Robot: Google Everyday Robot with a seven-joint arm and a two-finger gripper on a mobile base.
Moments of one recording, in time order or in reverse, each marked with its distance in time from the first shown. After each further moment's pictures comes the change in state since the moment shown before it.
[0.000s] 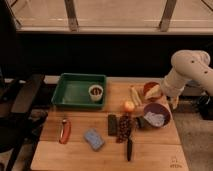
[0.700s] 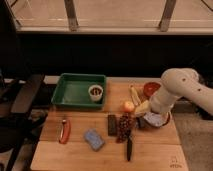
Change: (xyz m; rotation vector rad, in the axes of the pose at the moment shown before) arm 0.083 0.036 0.057 -0.049 0.048 -0.134
